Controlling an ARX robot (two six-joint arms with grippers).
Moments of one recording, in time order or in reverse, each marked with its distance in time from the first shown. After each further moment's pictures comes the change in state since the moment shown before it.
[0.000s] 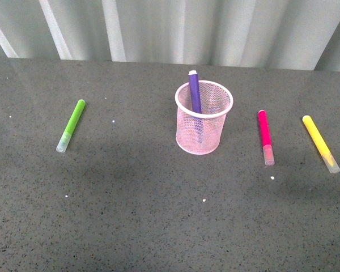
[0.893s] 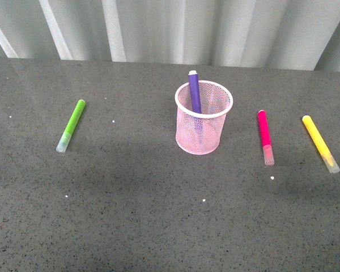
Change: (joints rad) left arm -0.014 -0.462 -0.001 -0.438 -0.002 0.000; right arm 0.000 0.000 0.000 0.000 0.000 0.000
